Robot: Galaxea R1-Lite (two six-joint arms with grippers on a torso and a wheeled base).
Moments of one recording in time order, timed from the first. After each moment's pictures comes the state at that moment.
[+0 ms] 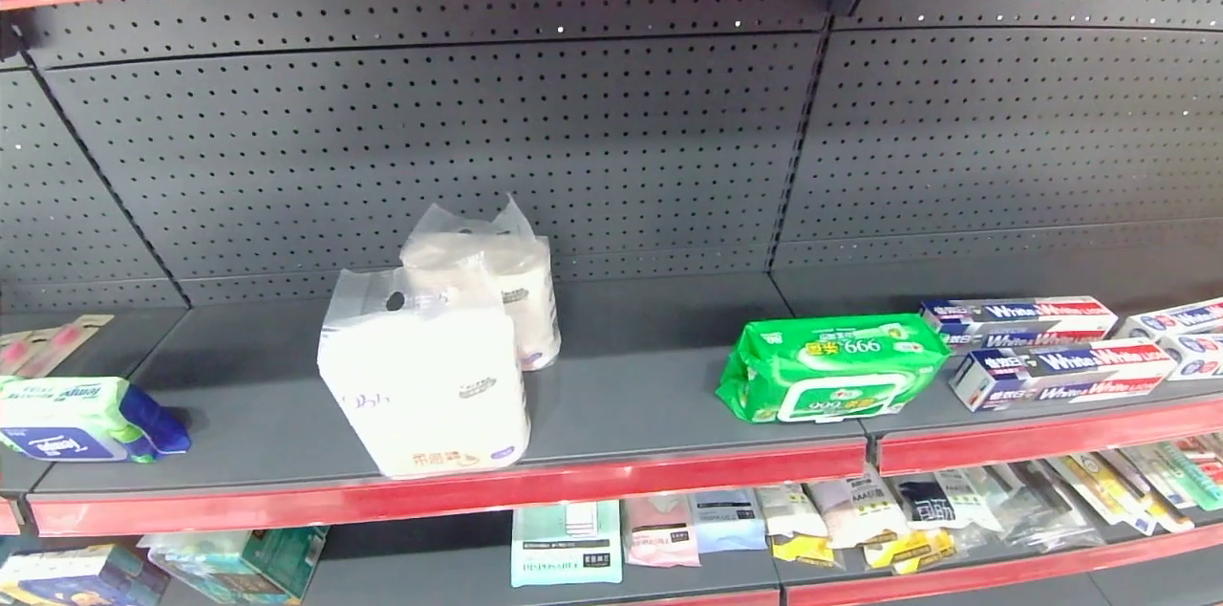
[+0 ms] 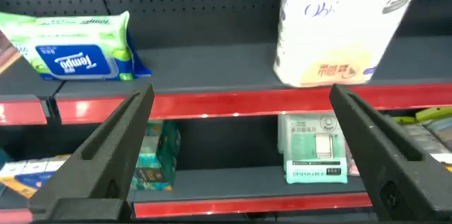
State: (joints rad) left arm 0.00 0.00 0.00 0.00 0.04 0.01; right arm 0.00 0.00 0.00 0.01 -0.02 0.00
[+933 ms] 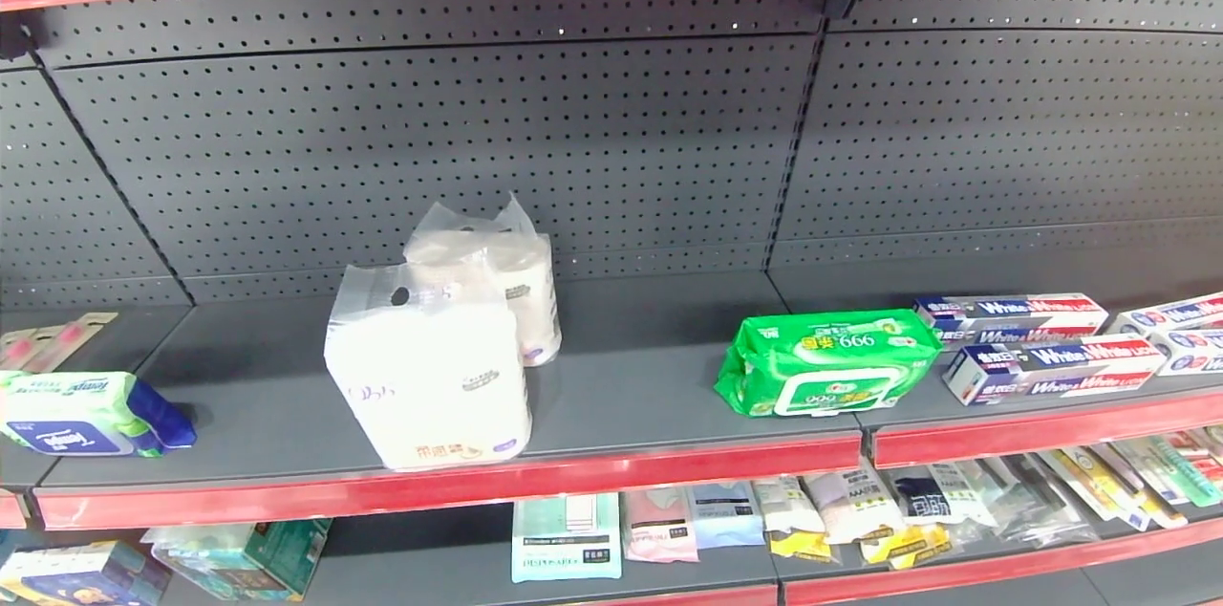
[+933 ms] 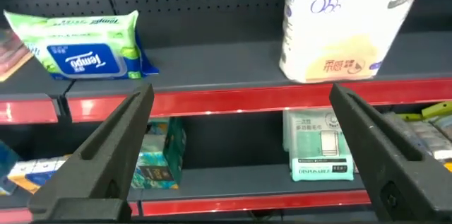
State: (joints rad) left arm 0.00 0.00 0.00 -0.01 0.04 0.04; right arm 0.00 0.00 0.00 0.00 -0.02 0.00
